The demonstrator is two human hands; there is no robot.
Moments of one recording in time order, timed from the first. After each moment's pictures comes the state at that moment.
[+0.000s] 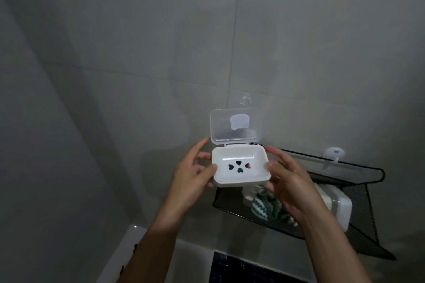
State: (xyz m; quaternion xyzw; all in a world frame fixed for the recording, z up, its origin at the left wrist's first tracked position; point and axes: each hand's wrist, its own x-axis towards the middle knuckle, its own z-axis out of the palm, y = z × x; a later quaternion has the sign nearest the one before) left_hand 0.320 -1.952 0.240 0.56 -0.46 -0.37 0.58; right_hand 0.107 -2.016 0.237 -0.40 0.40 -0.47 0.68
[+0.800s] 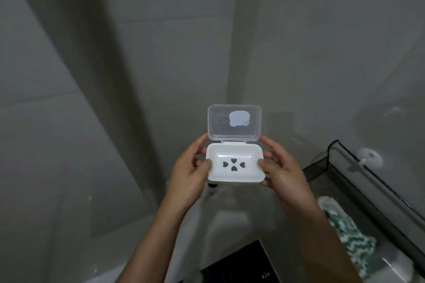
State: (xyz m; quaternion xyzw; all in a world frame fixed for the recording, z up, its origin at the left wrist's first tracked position) left_hand 0.270 -1.790 0.214 0.74 -0.14 -0.07 0.65; right_hand 0.195 -1.978 0.225 -0.65 0.20 -0.12 0.72
